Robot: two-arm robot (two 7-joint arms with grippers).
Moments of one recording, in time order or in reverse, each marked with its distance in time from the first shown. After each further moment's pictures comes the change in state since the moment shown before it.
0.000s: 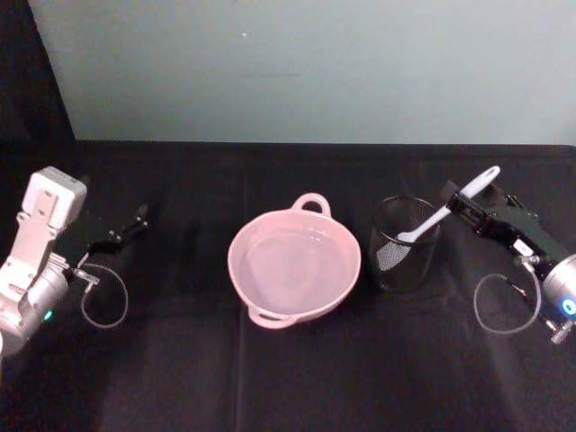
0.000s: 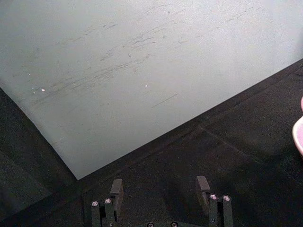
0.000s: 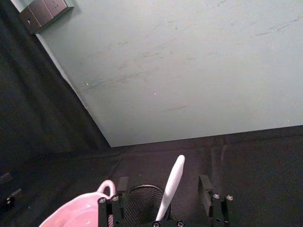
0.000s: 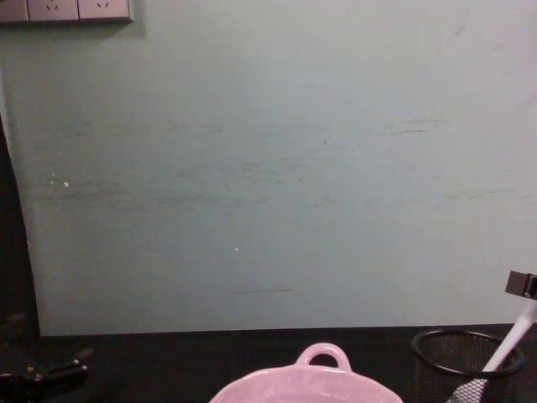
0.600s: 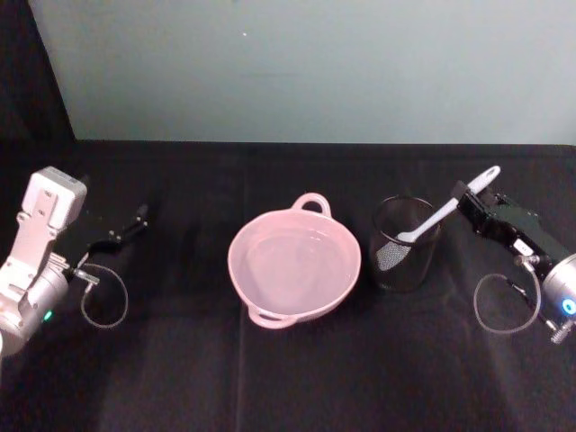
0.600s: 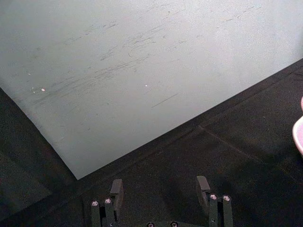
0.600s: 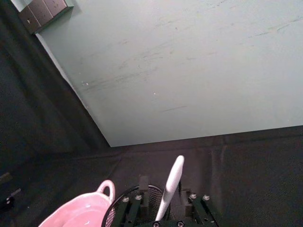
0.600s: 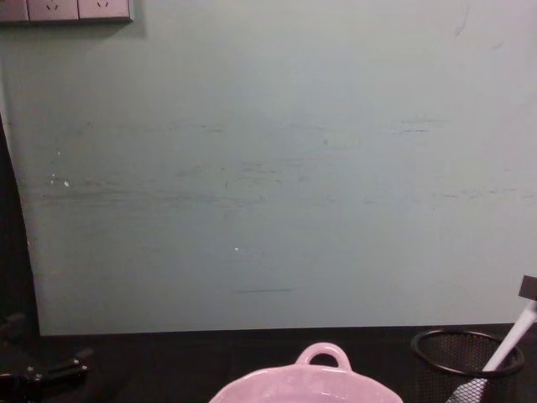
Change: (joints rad) left arm 0.000 0.000 0.000 0.000 0.000 0.000 0.000; right arm 0.001 0.001 -0.001 0.000 -0.001 0.000 -0.001
